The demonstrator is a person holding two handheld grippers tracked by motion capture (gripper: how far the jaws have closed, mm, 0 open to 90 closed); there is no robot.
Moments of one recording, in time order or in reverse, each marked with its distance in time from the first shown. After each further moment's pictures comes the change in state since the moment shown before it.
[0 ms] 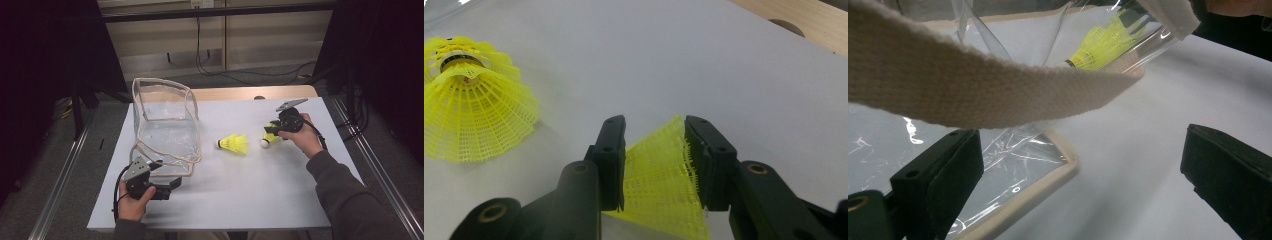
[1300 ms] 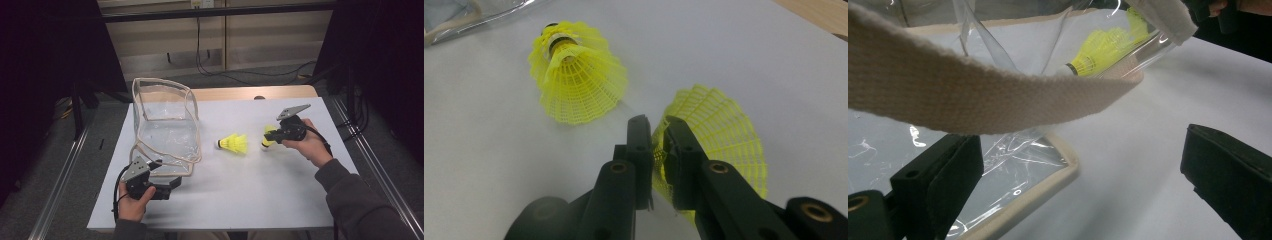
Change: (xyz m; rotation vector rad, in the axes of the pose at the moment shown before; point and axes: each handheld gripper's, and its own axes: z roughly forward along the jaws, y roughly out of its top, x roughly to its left) left arm -0.001 0.001 -0.001 -0.006 0.007 0.005; right arm 0.030 -0.006 -0.030 -0.003 0.124 -0.099
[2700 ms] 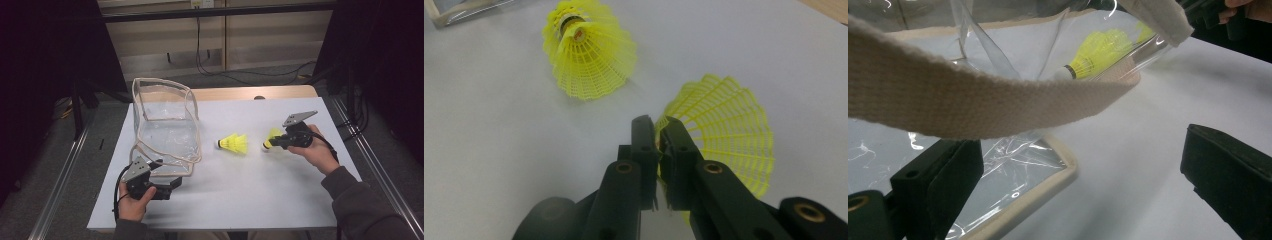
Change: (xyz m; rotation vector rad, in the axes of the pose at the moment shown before) left arm -0.001 0.001 0.001 -0.006 0.000 0.006; right arm 0.004 -0.019 -0.010 -0.010 0.011 -0.014
